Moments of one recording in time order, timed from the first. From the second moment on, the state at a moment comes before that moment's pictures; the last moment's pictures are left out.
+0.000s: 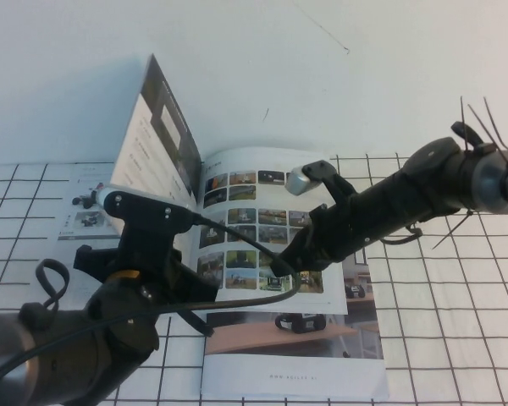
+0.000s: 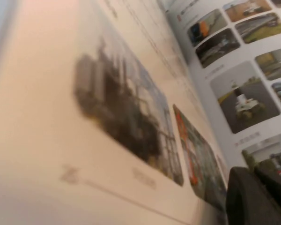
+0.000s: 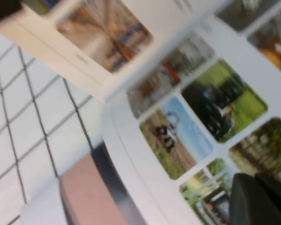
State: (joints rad) right arm 0.33 2.27 -1.55 1.12 0.96 -1.21; left arm -0.66 1.59 -0.67 -1.16 -0.53 0.93
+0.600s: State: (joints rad) right arm 0.33 2.31 -1.55 1.12 0.98 -1.20; left arm -0.66 1.74 -0.67 -1.36 -0.61 1.13
